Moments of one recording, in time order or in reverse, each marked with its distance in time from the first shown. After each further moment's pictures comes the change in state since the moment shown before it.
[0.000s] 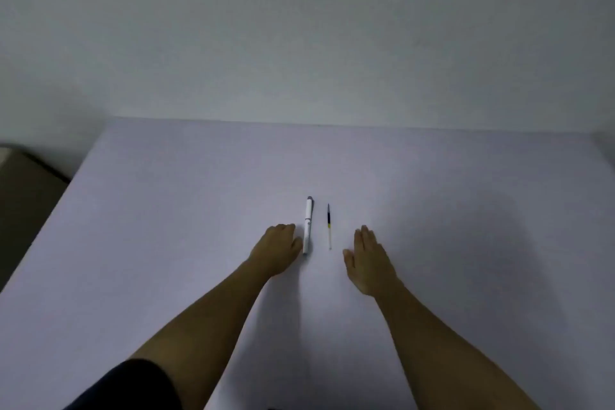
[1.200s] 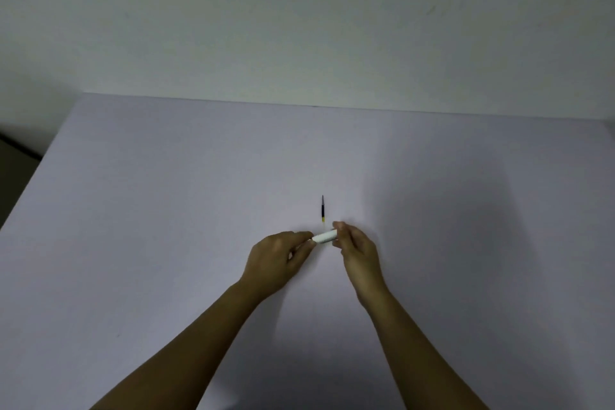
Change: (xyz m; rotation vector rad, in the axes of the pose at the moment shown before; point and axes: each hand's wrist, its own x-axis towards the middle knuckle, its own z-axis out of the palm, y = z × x) left_hand -0.015 0.012 0.009 -0.162 0.239 0.270; right_hand -0.004 -0.036 -0.026 1.154 0.085 0.248
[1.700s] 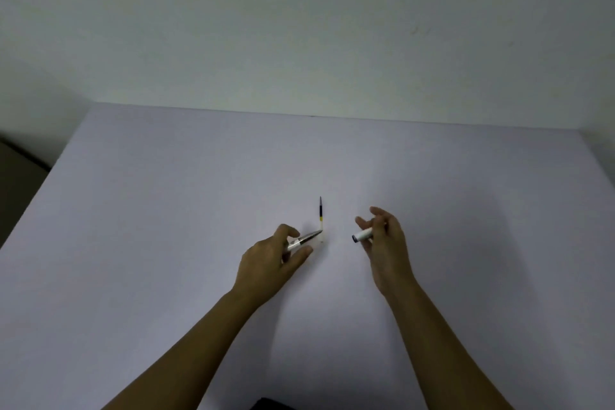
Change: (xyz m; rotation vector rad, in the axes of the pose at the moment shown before) left_hand -0.034 0.025 -0.025 -0.061 0.089 -0.164; right_hand -0.025 -0.034 -0.031 0.362 0.161 -0.051
